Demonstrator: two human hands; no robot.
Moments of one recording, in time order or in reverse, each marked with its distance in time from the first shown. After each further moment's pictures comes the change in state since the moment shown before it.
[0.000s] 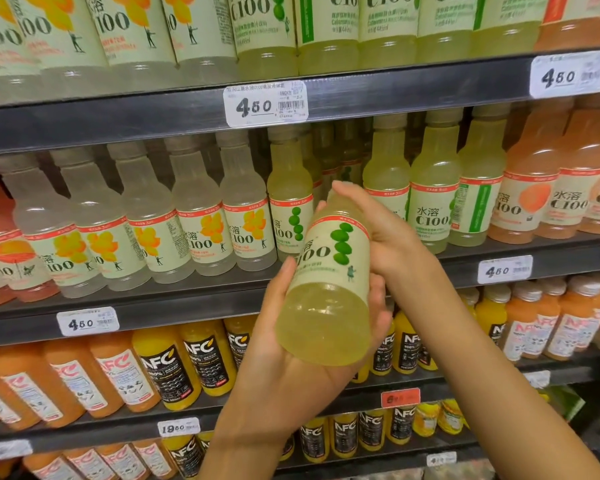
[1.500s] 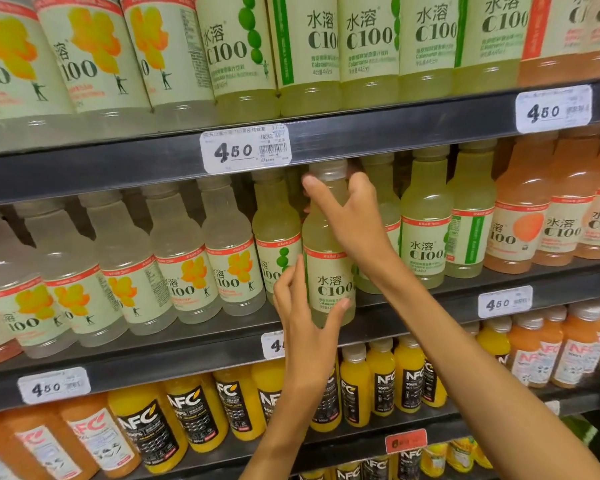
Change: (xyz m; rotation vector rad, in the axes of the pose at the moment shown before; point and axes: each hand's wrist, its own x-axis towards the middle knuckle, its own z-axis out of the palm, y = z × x) left_hand 0.116 0.008 -0.047 1.468 0.314 0.995; right_hand 0.049 -0.024 0.001 -0.945 0.266 -0.879
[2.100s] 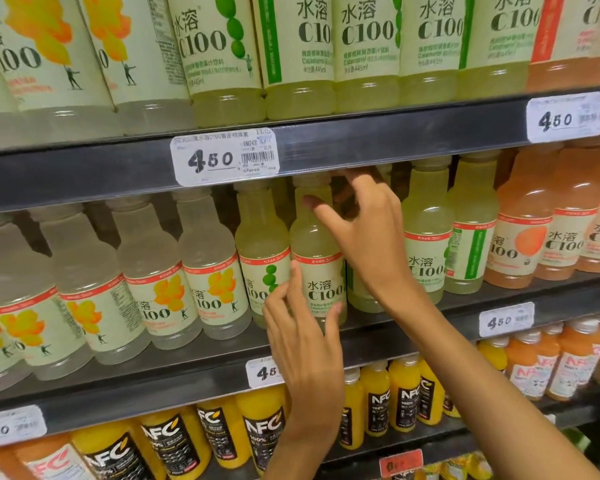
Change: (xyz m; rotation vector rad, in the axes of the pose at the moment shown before) left_hand 0.013 0.003 0.026 0.449 0.269 0.065; right_hand 0.006 0.012 -0.012 -0.489 0.193 -0.333
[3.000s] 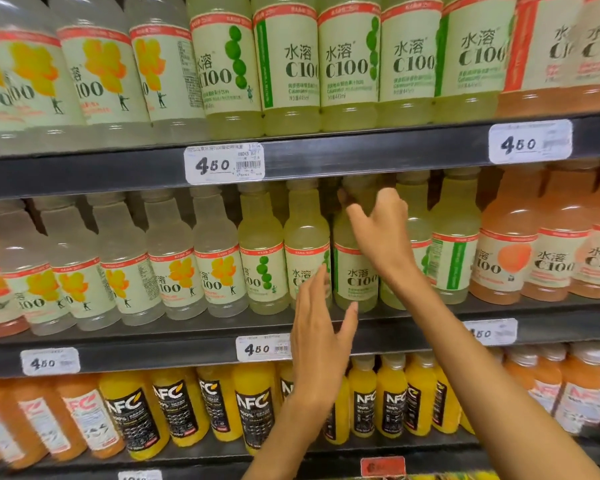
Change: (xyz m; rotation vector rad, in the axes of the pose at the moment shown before) left_hand -0.018 0.034 0.001 -0.109 -0.214 -0.017; right_hand 0.017 0.031 -0.031 0.190 -0.145 0.233
